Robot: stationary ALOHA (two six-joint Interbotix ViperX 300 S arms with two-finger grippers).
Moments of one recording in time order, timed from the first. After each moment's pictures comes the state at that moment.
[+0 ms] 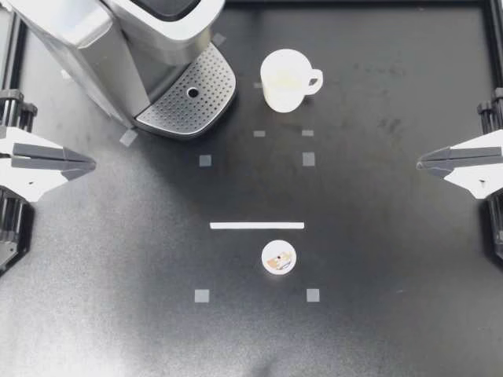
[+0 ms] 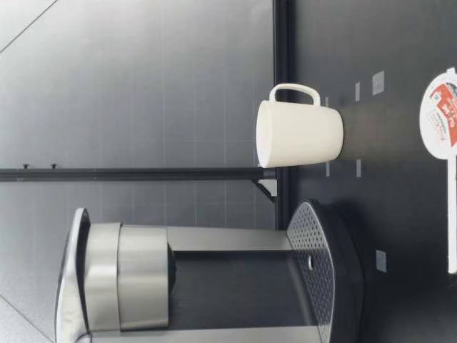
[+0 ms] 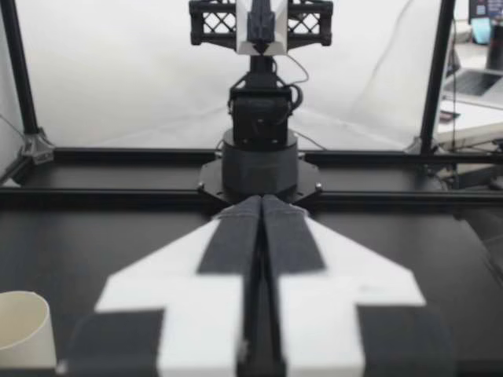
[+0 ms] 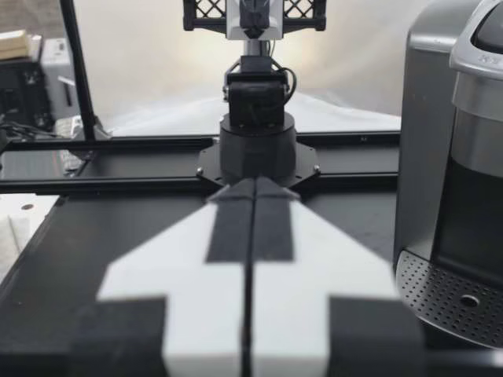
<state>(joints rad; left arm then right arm) 0.00 -0.96 1.17 0.00 -0.29 0.00 -0.01 -0.96 1.17 0.00 -0.30 0.00</state>
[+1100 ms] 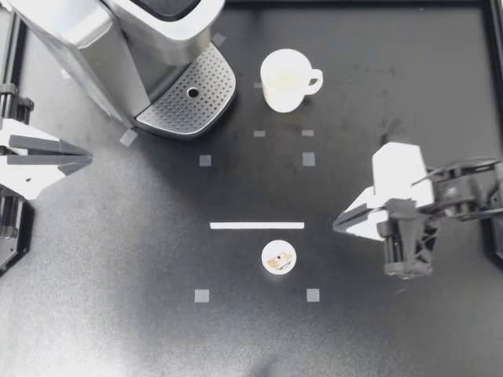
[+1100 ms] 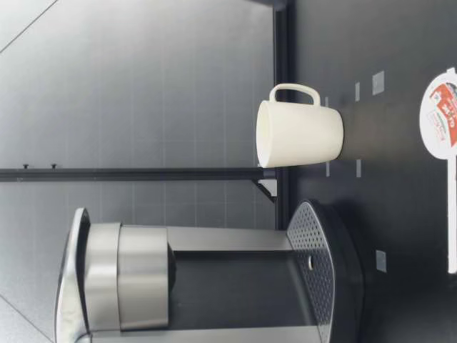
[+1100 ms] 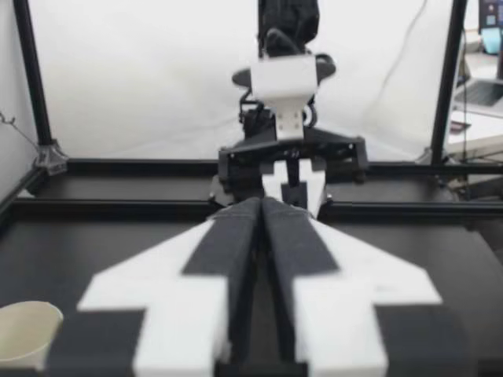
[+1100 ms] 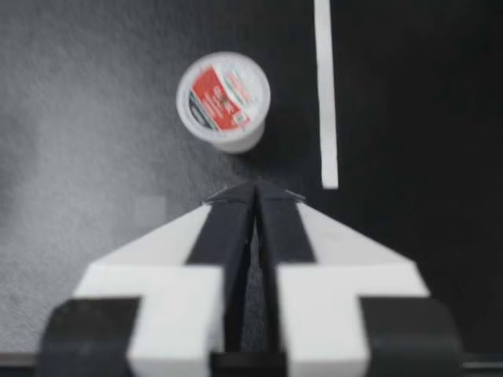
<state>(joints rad) 0.02 -0.97 1.17 0.00 -0.30 0.00 0.06 -0.34 0.92 0.00 0.20 0.10</state>
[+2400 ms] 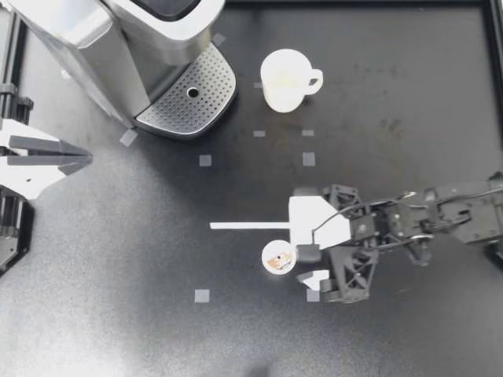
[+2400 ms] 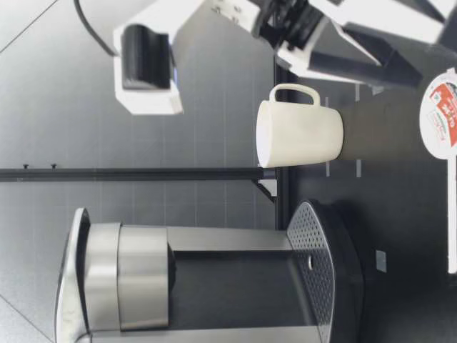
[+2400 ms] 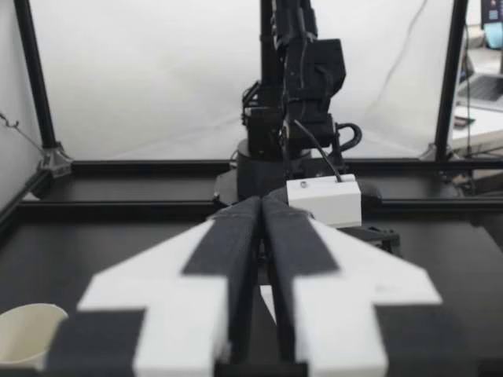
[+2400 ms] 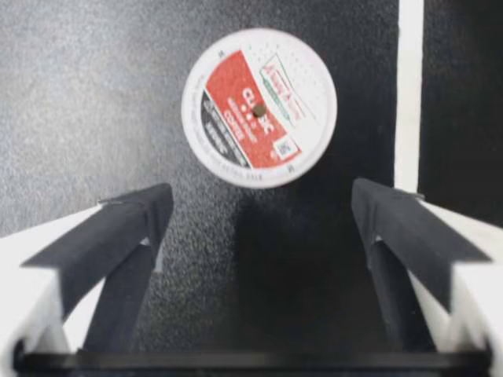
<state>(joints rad) 0.02 -0.97 1.17 0.00 -0.30 0.02 0.12 0.07 0.71 0.00 0.21 0.09</state>
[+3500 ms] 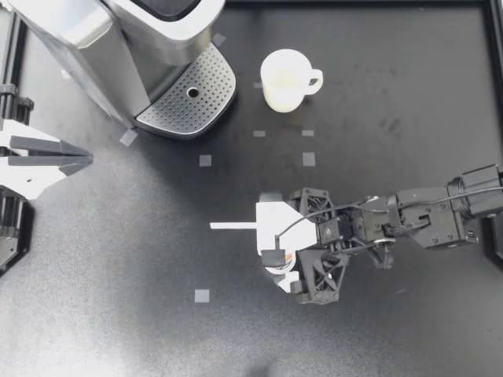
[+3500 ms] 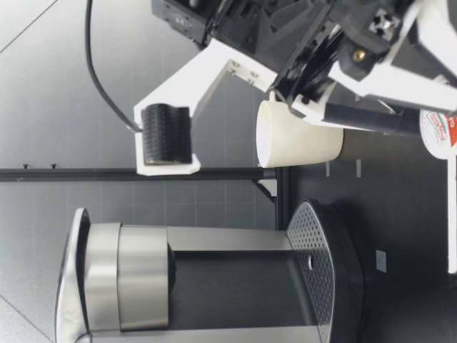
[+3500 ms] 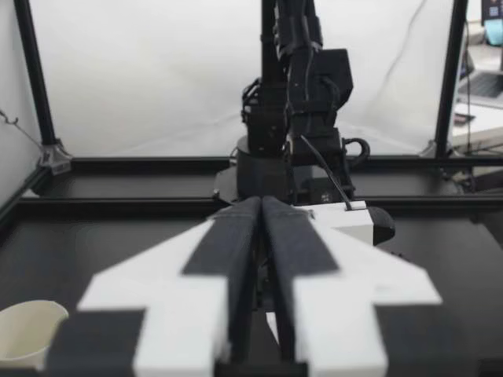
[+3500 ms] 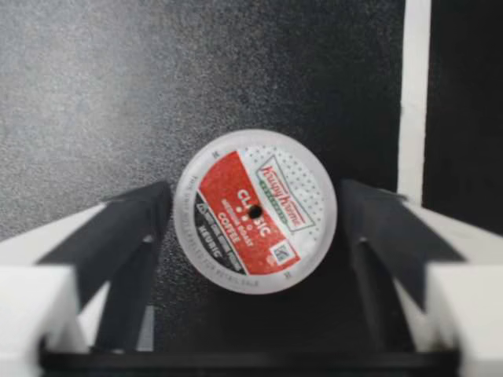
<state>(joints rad) 0.02 -0.97 1.17 0.00 -0.29 0.02 0.12 0.18 0.58 -0.02 0.26 0.09</state>
